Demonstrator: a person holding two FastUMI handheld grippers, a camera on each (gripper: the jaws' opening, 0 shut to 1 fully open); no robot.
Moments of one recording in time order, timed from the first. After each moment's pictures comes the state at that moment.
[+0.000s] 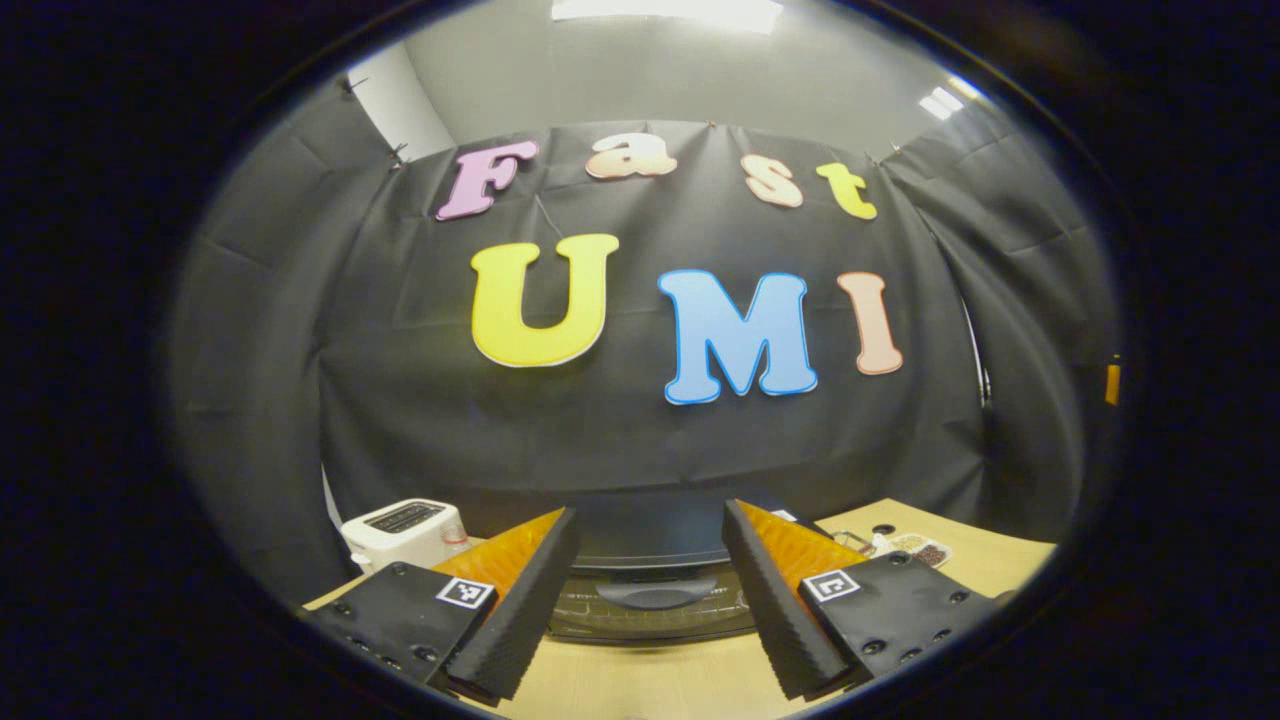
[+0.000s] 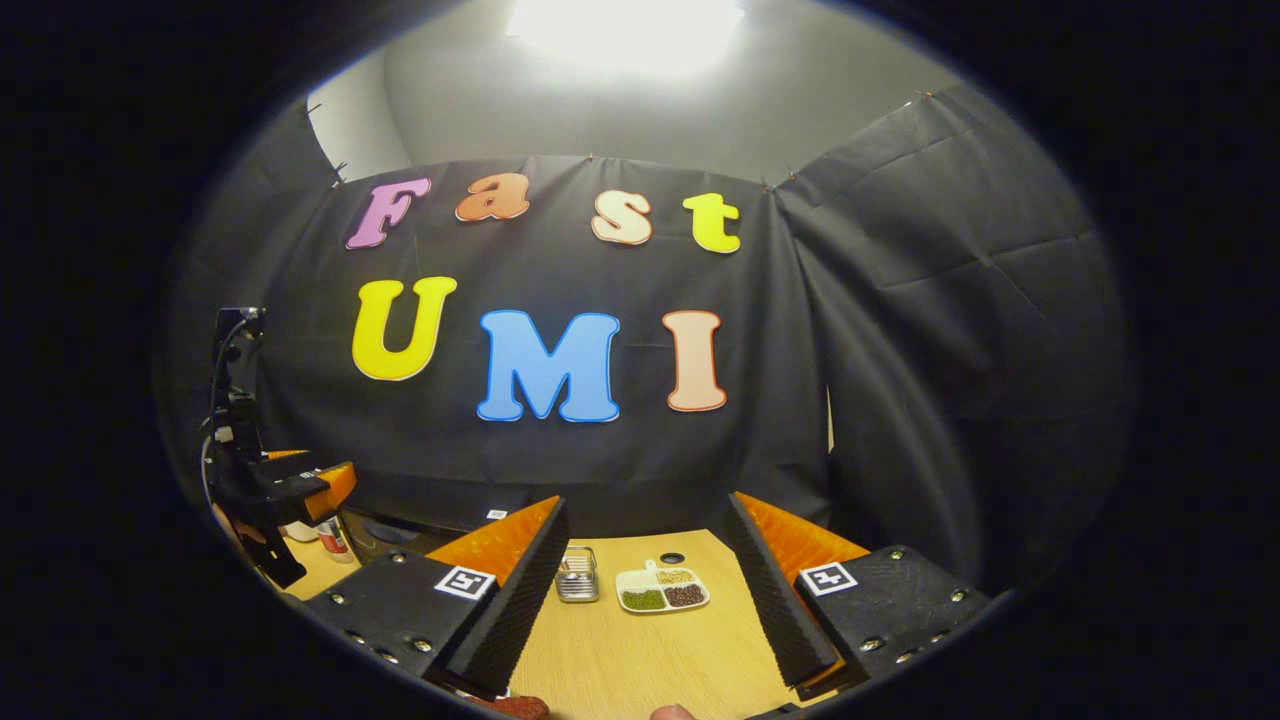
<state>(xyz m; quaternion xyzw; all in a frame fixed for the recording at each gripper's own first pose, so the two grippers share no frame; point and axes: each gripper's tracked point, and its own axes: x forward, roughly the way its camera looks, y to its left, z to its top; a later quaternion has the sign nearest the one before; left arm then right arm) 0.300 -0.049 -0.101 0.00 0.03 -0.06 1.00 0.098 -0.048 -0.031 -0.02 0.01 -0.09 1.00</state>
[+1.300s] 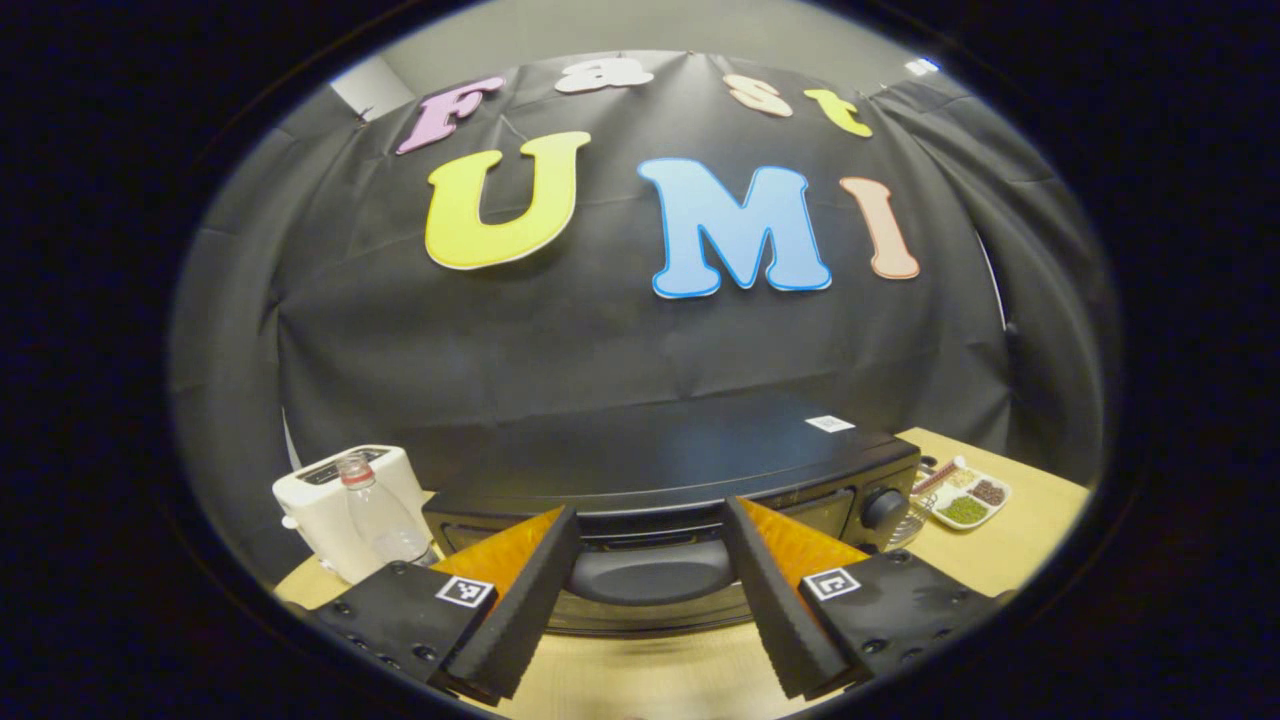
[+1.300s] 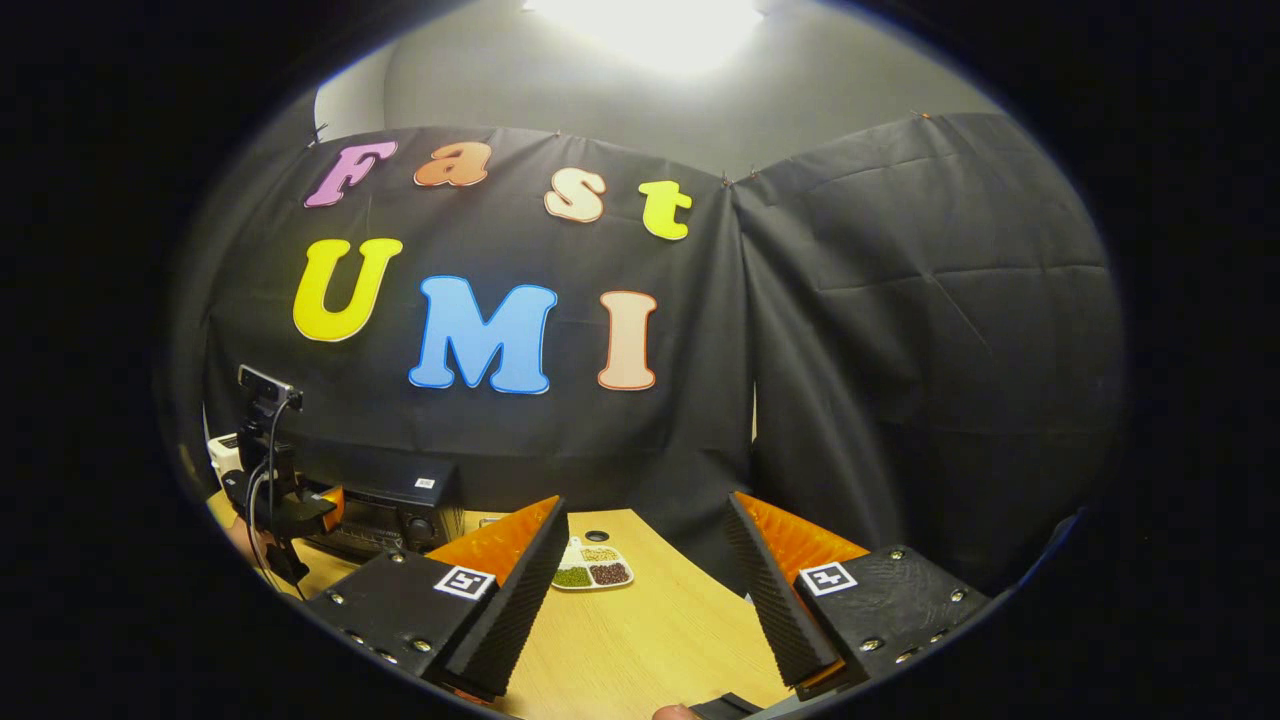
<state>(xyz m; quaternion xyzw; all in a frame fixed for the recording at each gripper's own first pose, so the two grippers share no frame) 0.381 -0.071 -0.235 0.03 0.12 -0.07 0.99 0.067 -0.078 -0.037 -0.05 0.05 -0.18 0.98</state>
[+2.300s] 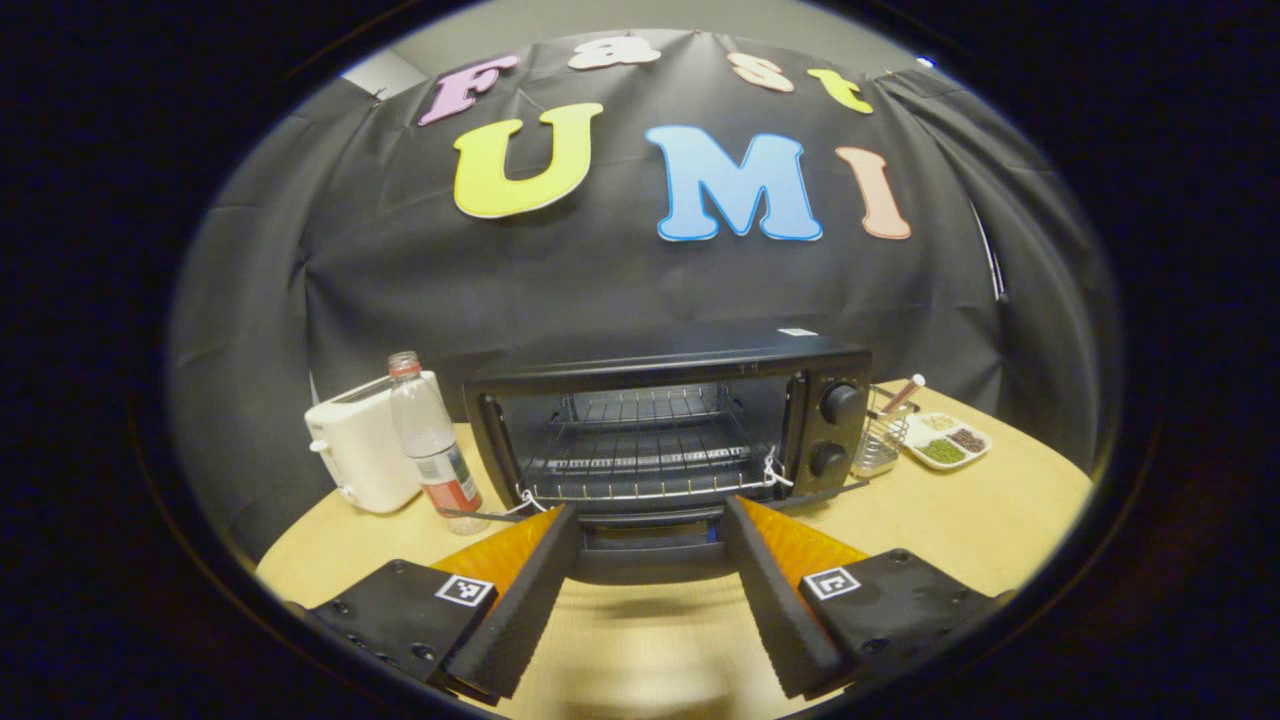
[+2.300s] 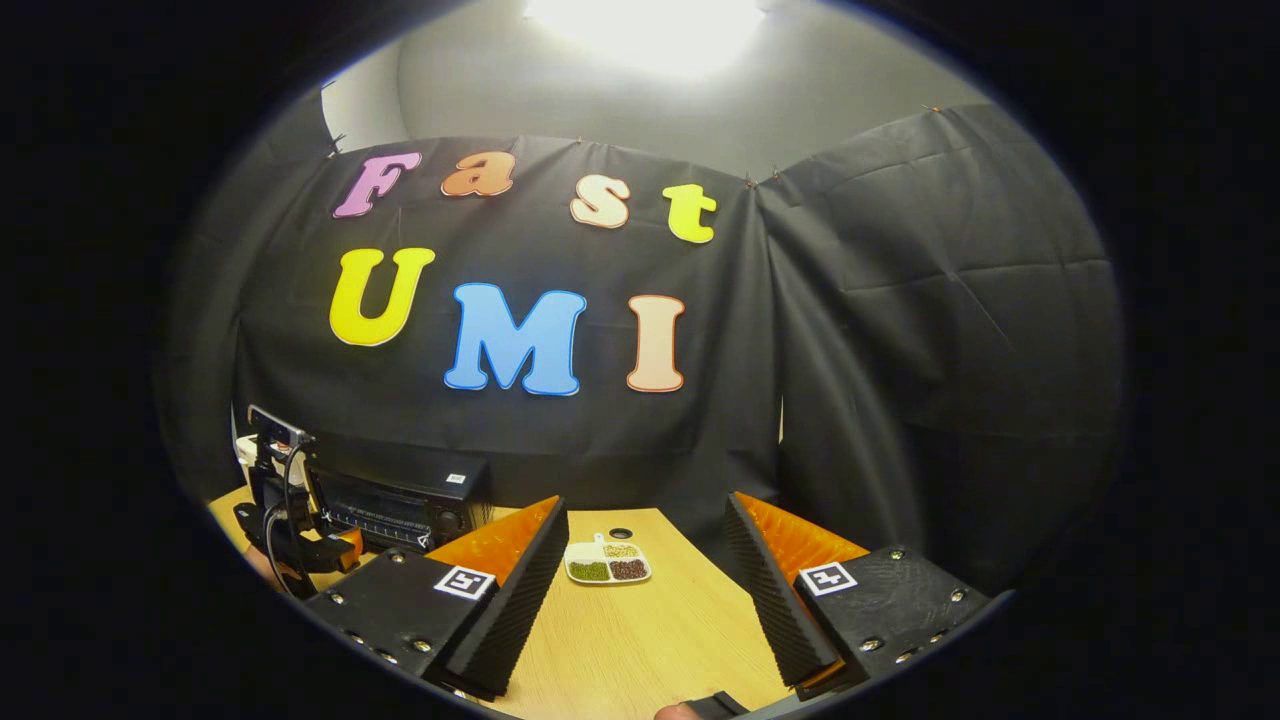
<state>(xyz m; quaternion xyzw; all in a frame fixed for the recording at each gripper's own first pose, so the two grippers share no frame) 0.277 -0.065 -0.288 0.03 0.19 -0.05 0.98 0.042 -0.082 -0.033 -0.05 0.05 -0.12 0.99</state>
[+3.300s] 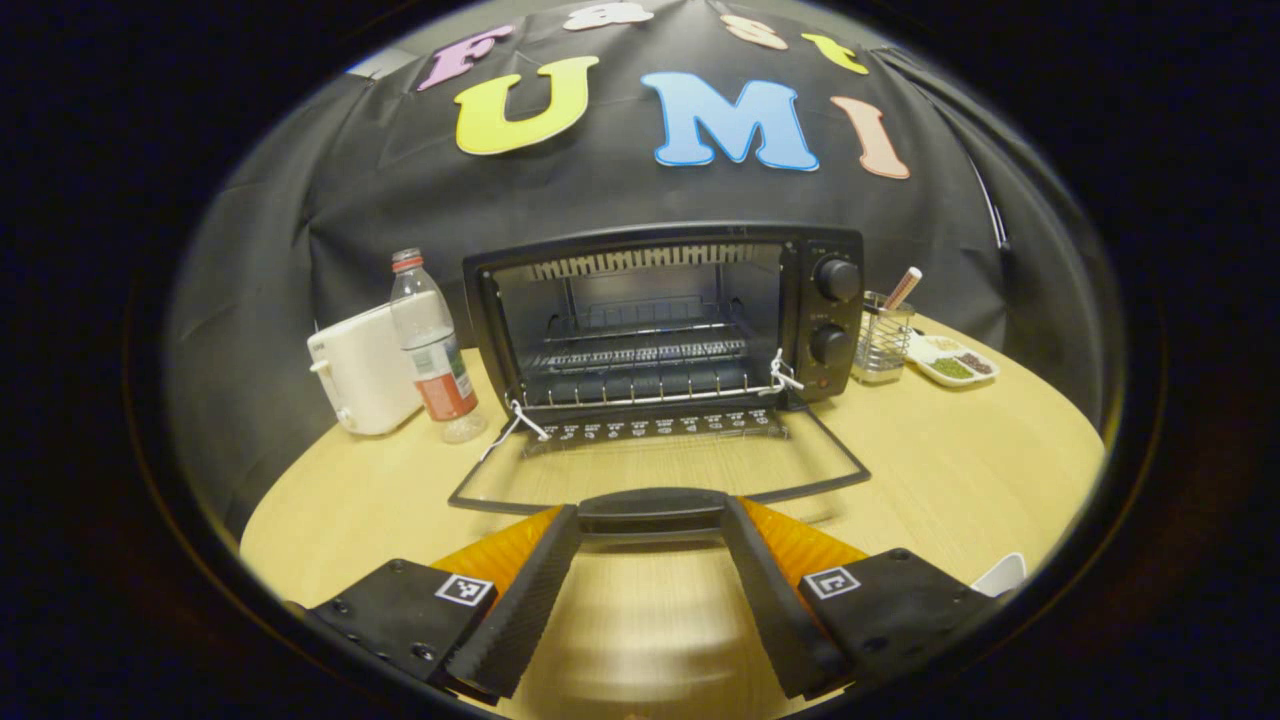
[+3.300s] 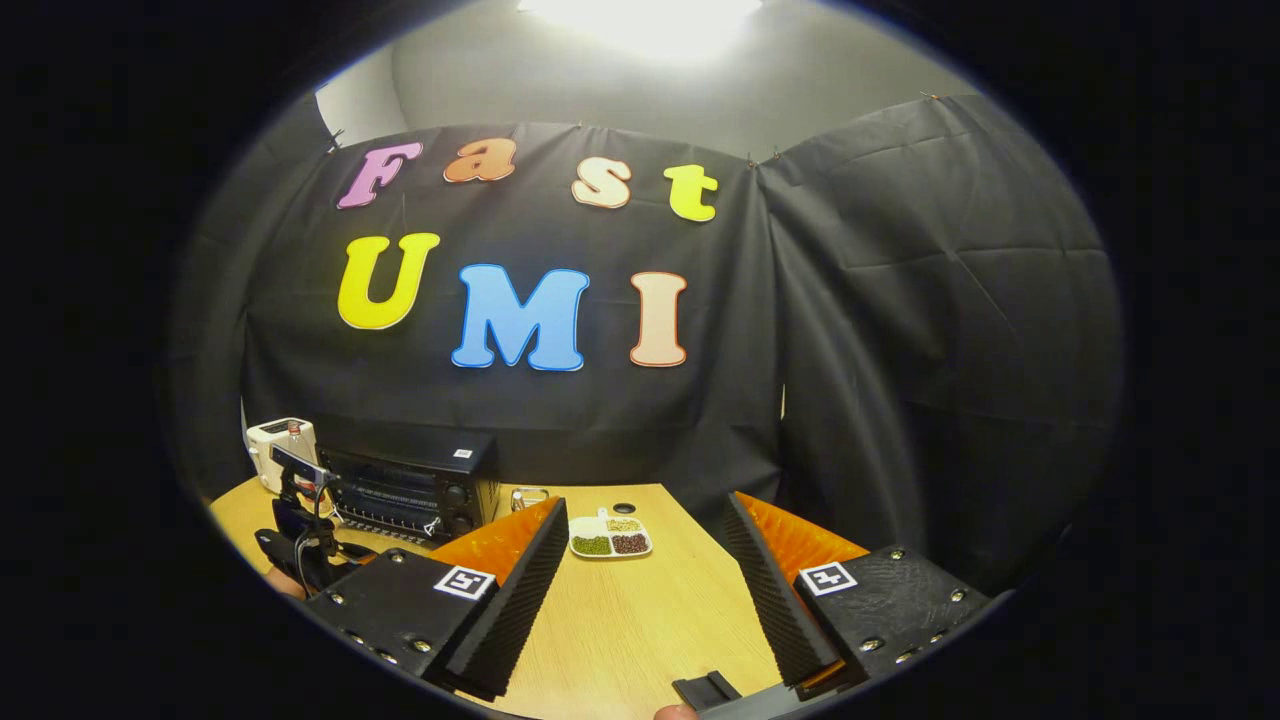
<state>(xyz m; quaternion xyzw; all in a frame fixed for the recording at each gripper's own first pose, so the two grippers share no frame) 0.223 -0.064 -0.366 0.04 0.27 -0.04 0.96 0.021 -0.084 -0.050 -0.04 0.08 -0.11 0.99</state>
